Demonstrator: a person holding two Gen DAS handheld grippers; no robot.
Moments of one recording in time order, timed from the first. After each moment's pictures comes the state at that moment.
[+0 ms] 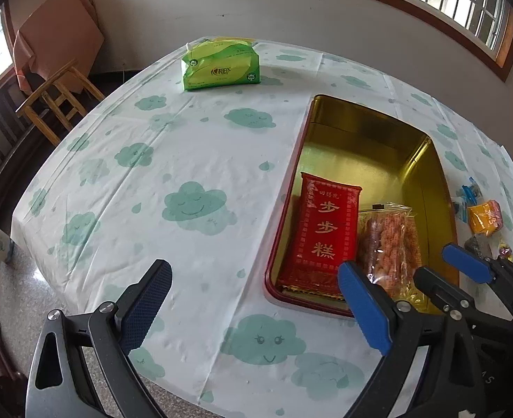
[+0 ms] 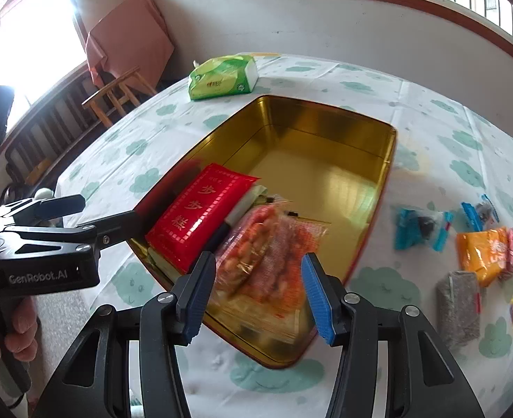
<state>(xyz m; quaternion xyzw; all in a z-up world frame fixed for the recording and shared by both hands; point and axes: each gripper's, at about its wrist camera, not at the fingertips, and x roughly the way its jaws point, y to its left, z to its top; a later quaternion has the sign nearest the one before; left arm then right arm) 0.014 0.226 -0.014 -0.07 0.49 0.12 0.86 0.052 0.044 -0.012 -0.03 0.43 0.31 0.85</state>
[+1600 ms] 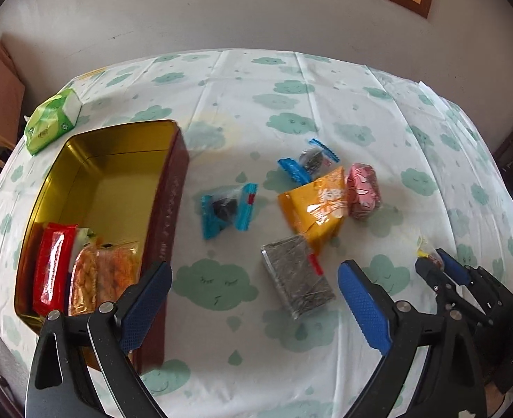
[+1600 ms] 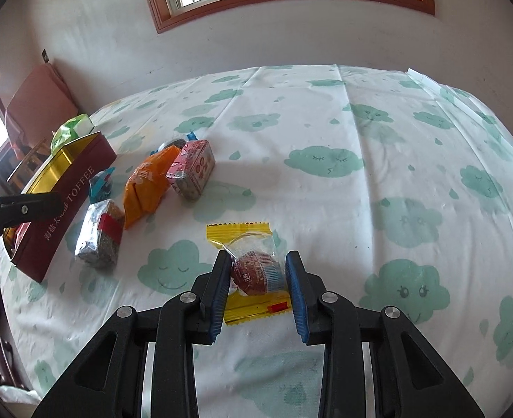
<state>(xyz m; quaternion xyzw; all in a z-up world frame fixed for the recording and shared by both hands) 0.095 -0.029 -0.018 -0.01 0.51 -0.01 0.86 0.084 -0.239 -0.074 0.05 0.42 0.14 0.90</state>
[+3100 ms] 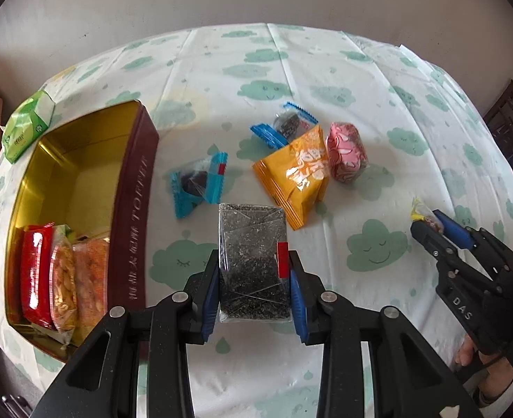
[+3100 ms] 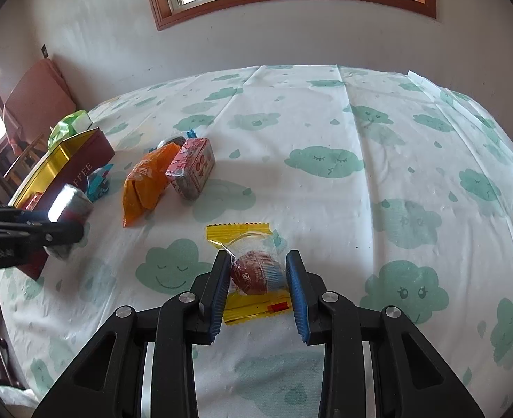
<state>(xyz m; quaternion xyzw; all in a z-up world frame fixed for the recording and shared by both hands) 0.090 -0.039 -0.031 0.03 0.54 -0.05 0.84 0.083 -0.237 -0.074 0.04 0.42 0.13 0.90</state>
